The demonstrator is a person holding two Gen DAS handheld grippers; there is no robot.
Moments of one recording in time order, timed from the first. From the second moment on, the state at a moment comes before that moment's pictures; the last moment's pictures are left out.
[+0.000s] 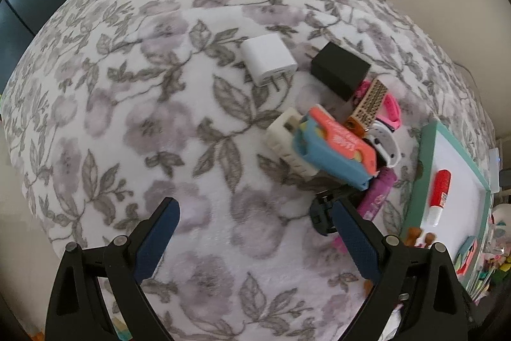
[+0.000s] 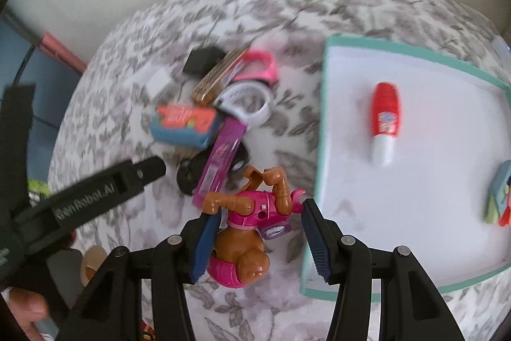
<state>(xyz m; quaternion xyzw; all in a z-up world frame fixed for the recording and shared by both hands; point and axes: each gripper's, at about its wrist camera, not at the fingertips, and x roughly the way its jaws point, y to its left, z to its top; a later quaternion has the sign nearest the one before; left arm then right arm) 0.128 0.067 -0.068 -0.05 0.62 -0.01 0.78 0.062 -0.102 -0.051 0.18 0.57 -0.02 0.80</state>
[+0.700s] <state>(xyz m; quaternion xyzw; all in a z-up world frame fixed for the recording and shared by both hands) 0.120 -0.012 -0.071 0.08 0.61 -0.07 0.79 0.032 -0.206 -0.028 0.29 0.52 -0.11 0.80</state>
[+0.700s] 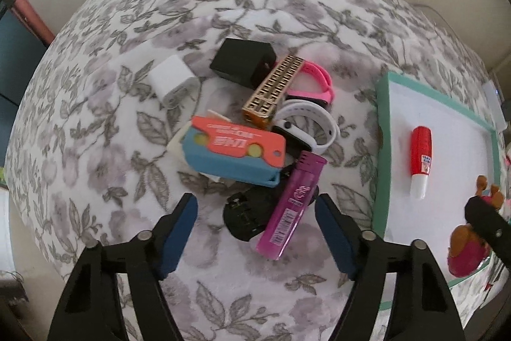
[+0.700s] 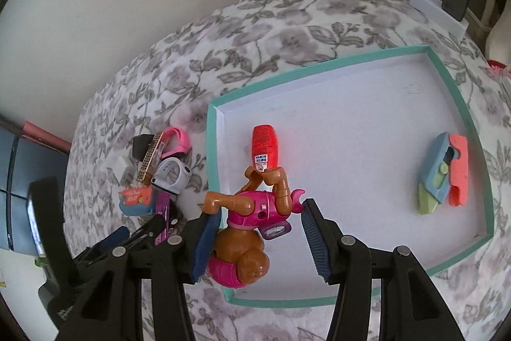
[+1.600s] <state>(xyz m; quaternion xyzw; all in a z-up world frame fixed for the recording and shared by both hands) 0.115 -0.029 -0.072 0.09 0.60 -0.10 0.78 0.027 -0.216 -0.026 0.31 0.52 -0.10 0.79</state>
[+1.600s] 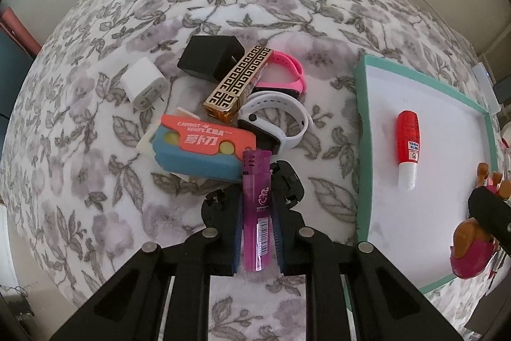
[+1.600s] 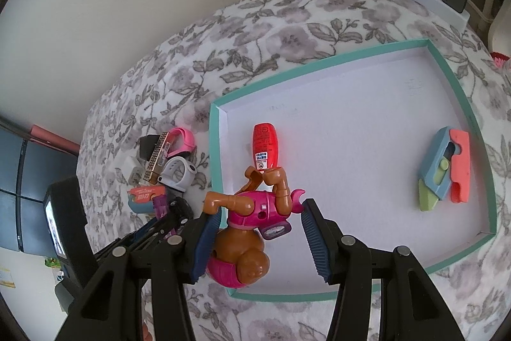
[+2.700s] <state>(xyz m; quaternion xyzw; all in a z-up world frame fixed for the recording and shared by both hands) 0.078 -0.144 -0.034 0.05 0.61 -0.19 0.77 -0.008 -0.300 -0.017 0.25 0.52 -0.24 0.78</state>
